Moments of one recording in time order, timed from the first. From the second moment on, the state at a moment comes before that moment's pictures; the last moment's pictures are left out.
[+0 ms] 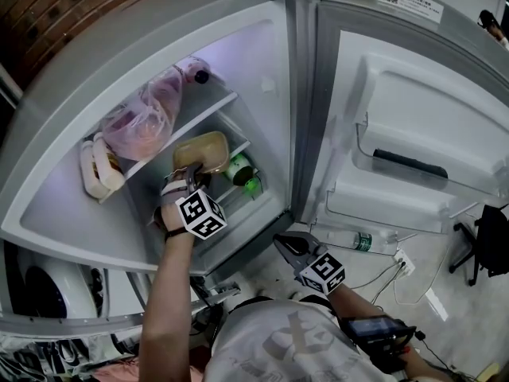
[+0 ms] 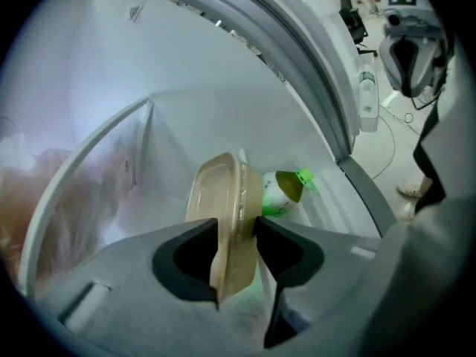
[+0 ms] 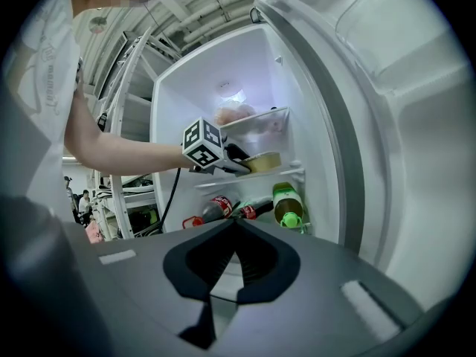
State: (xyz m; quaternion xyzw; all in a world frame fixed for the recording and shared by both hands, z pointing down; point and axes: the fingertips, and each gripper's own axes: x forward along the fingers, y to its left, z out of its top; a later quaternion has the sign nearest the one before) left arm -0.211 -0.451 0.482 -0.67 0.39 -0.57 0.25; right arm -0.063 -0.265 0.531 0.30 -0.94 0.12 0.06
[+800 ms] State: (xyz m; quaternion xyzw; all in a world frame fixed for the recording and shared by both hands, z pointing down) left arm -0.152 -0.309 0.485 -0.70 0.40 -0.53 0.27; right arm -0.035 -0.195 0.552 0.29 -0.95 0.12 0.09
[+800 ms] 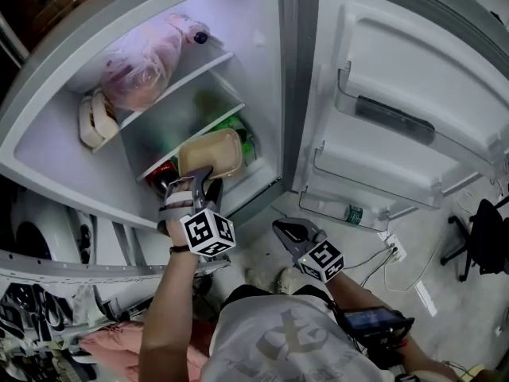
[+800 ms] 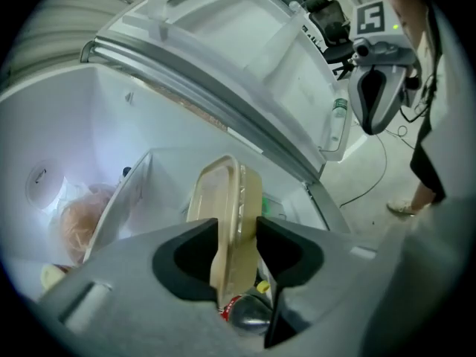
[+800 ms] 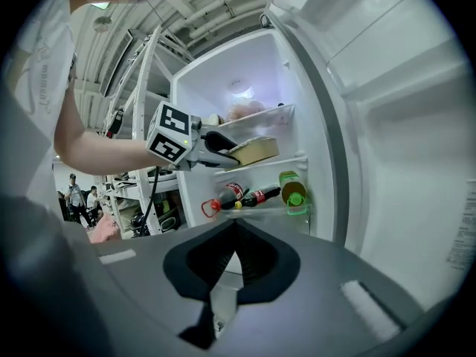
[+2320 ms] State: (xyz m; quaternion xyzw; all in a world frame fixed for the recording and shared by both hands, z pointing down) left arm -0.040 -0.094 0.500 -0.79 0.19 -0.39 0.43; right arm 0.072 -0.045 0.513 0.56 -0.82 0.10 0.09
